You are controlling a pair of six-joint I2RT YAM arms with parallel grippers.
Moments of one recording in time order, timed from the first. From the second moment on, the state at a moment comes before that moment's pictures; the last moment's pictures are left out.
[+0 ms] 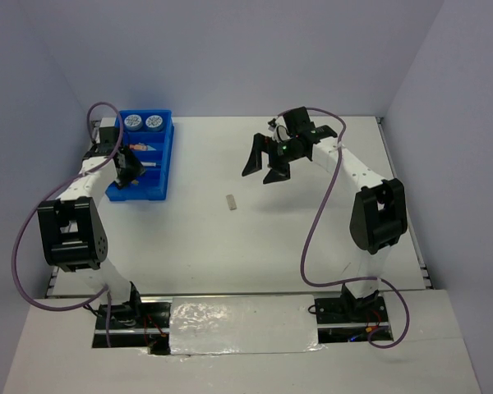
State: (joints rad) left arm 0.14 1.68 1.24 -0.53 -0.12 -0.55; right arm 0.37 1.84 1.59 -0.72 -0.64 0.48
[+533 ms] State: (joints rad) left arm -0.09 1.62 1.43 -0.58 -0.15 -0.54; right arm 0.34 1.83 1.59 -0.76 -0.60 0.43
